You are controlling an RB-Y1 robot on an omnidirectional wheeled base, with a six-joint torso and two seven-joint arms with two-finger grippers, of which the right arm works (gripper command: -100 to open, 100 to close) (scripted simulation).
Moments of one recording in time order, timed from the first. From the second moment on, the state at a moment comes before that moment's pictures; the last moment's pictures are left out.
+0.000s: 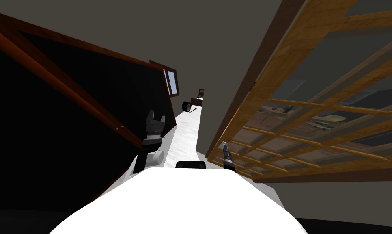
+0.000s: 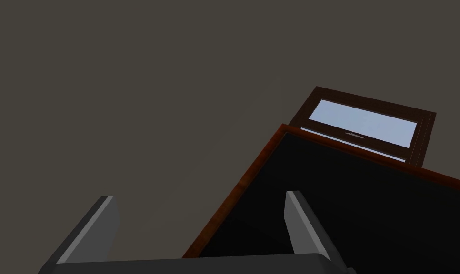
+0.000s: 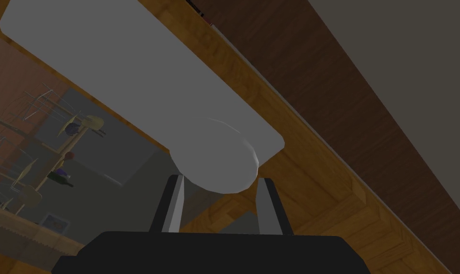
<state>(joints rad) 0.23 -0.11 -0.24 -0.91 -0.04 -0.87 0.59</state>
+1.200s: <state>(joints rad) 0.21 -0.13 -0.24 -0.89 -0.07 -0.87 0.46</state>
